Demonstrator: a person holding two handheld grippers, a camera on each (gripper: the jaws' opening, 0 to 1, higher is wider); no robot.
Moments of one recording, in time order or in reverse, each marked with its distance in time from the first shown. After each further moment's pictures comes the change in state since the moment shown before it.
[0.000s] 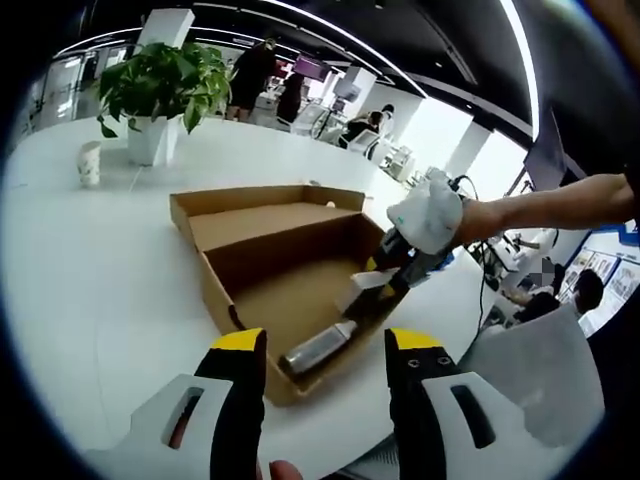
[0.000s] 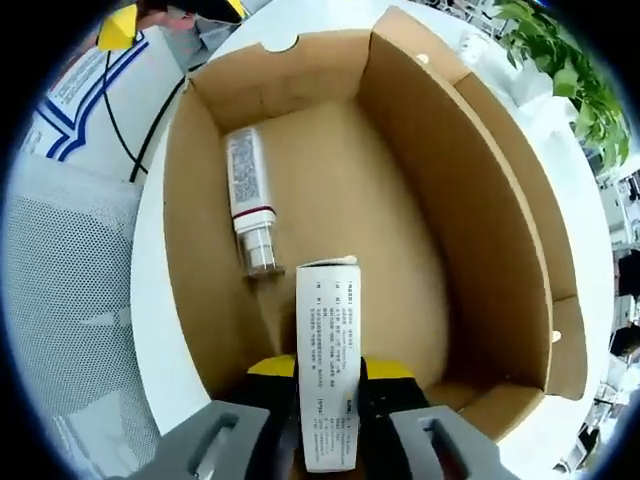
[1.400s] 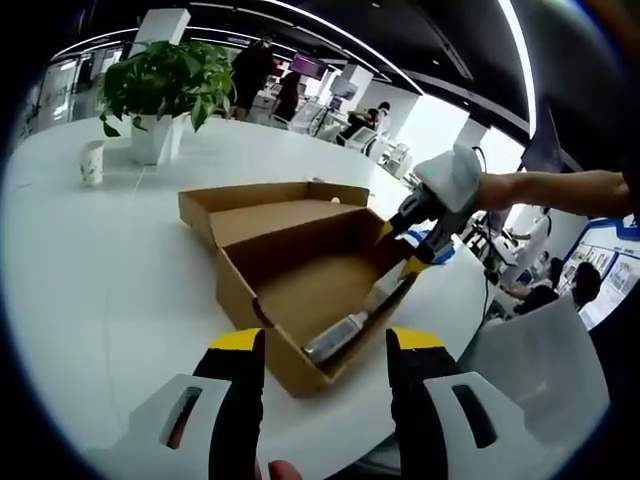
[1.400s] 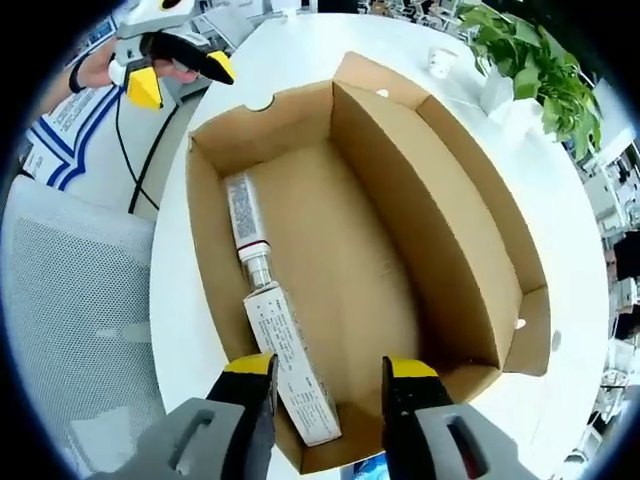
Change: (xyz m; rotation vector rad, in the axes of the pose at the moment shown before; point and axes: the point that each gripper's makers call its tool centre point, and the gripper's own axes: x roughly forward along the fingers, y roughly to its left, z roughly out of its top) left arm -0.007 0.017 -0.002 0.023 0.007 -0.014; right arm -0.042 -0.009 0.010 0.046 -0.102 0.015
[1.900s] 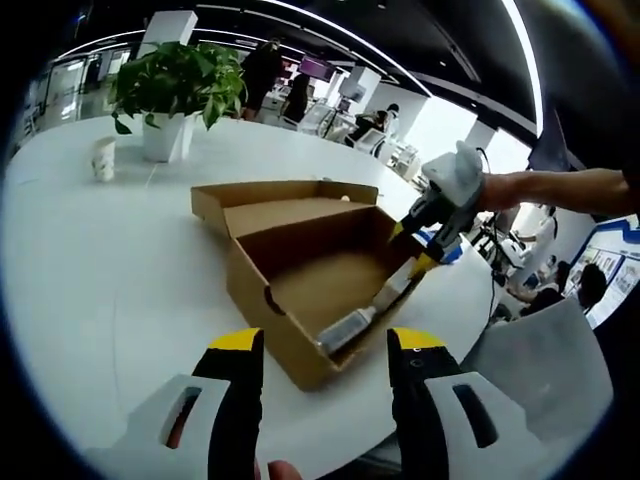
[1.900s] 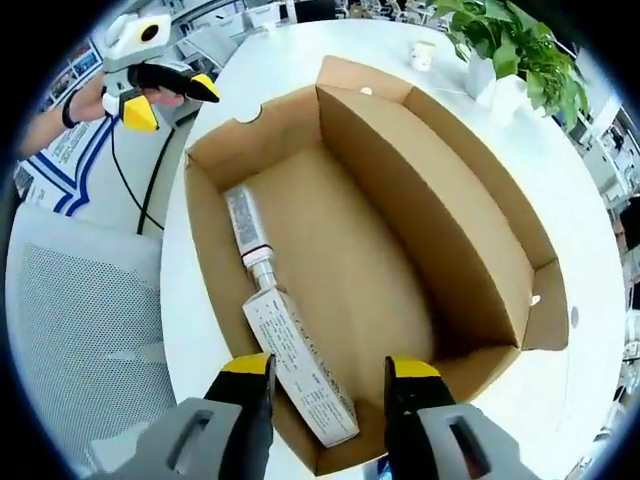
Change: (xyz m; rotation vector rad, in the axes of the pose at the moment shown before) left arm -0.006 0.012 -0.009 -0.031 -0.013 0.033; right arm 0.003 0.004 -0.006 0.100 -0.020 0.053
